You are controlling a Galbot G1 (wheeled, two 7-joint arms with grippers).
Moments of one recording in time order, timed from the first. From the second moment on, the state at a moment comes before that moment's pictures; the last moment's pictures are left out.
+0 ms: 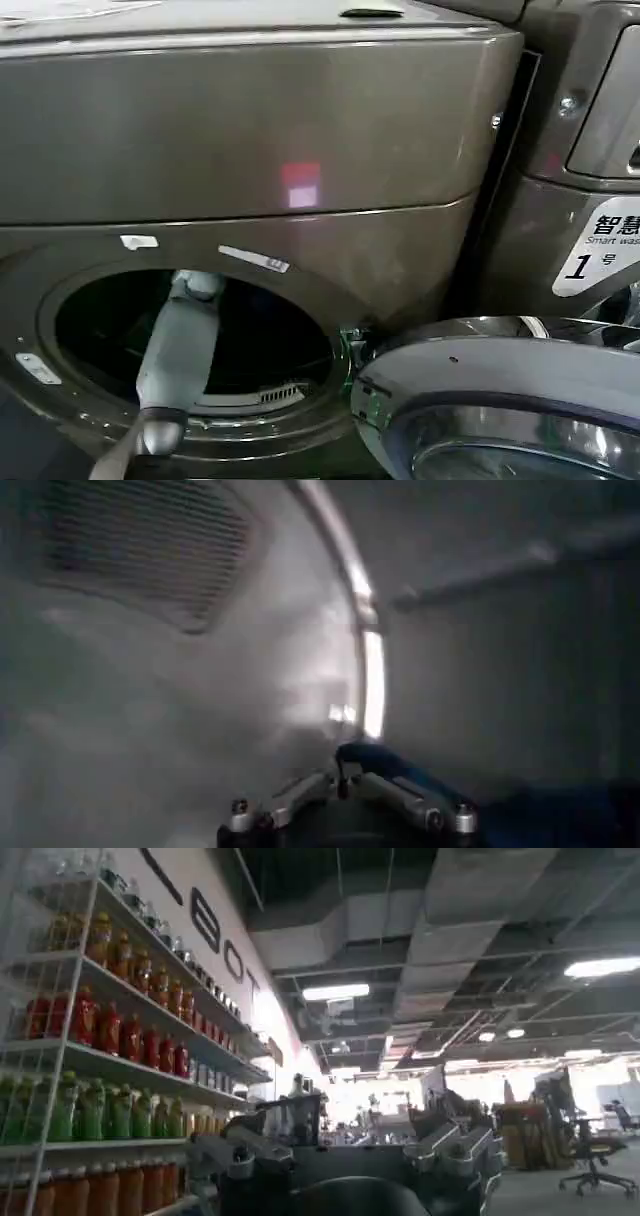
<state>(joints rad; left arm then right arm) 0.37 -1.47 -0.47 -1.09 0.51 0.16 0.53 -1.55 1.21 2.18 1.69 0.54 -0.06 0.06</state>
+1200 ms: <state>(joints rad) 0.37 -1.56 -0.49 -1.18 0.09 0.32 0.05 -1.54 1.23 2.17 1.73 0.52 -0.08 0.06</state>
